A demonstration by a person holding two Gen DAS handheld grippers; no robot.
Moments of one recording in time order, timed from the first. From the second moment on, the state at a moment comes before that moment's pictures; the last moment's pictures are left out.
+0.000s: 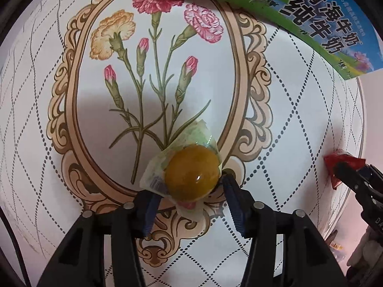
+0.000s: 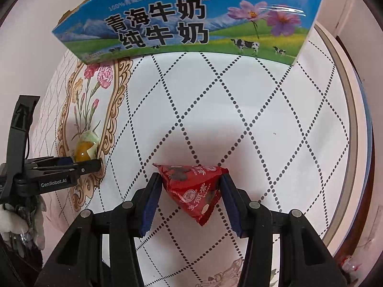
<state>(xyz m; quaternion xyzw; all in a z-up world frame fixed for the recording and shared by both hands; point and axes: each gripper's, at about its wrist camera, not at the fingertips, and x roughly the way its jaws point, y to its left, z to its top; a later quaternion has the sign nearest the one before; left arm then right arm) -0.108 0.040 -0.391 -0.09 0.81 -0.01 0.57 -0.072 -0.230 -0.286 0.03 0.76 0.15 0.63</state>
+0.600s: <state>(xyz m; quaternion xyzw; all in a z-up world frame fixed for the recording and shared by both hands) -0.076 0.043 -0.409 -0.12 0.81 0.03 0.58 -0.048 -0.226 -0.296 0.09 0.77 0.13 0.62</state>
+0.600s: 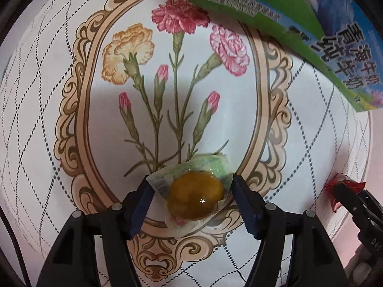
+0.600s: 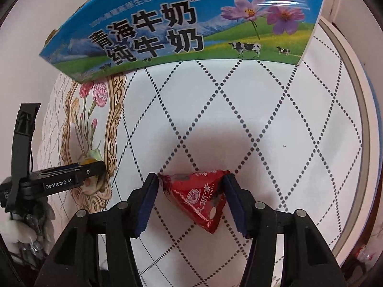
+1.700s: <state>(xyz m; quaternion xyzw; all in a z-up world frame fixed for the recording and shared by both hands) -0.097 0.018 -0.383 -0.10 0.83 -0.08 0.55 -0.018 -0.229 -0.258 0.12 0.73 0.16 0.66</state>
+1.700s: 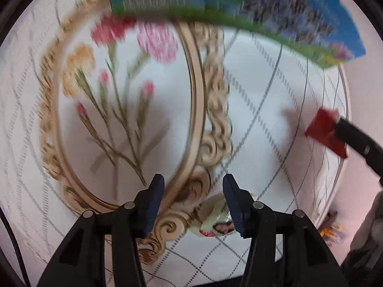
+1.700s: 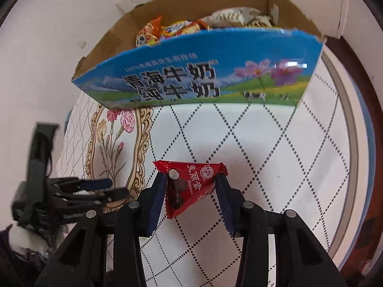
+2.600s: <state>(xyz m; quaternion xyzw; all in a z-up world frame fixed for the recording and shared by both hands) -0.142 -0.005 -0.388 -0.10 0.84 -0.06 0.53 -0.025 -0.245 -0.293 0.16 0.76 0.11 0.62</state>
